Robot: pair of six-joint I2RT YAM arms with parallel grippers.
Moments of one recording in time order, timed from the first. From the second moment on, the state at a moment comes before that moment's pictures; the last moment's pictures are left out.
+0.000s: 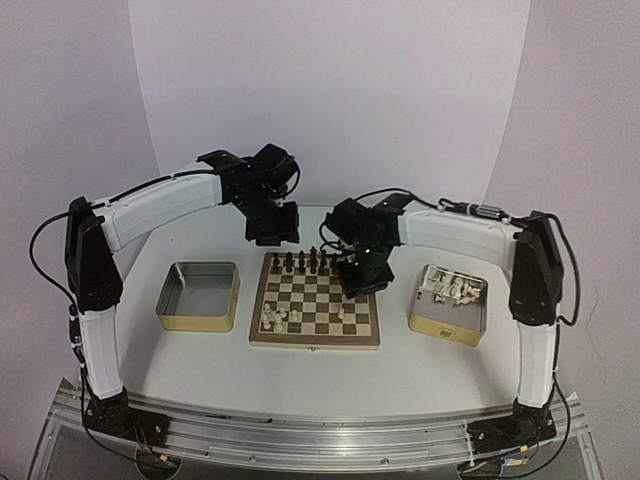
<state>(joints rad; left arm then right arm) -0.78 1.95 1.90 -0.97 -0.04 -0.73 0.85 2.06 1.78 -1.05 0.11 0.50</state>
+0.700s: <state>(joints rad) -1.00 2.36 2.23 -1.13 0.06 -0.64 0.52 1.66 1.57 -1.06 0.22 0.50</state>
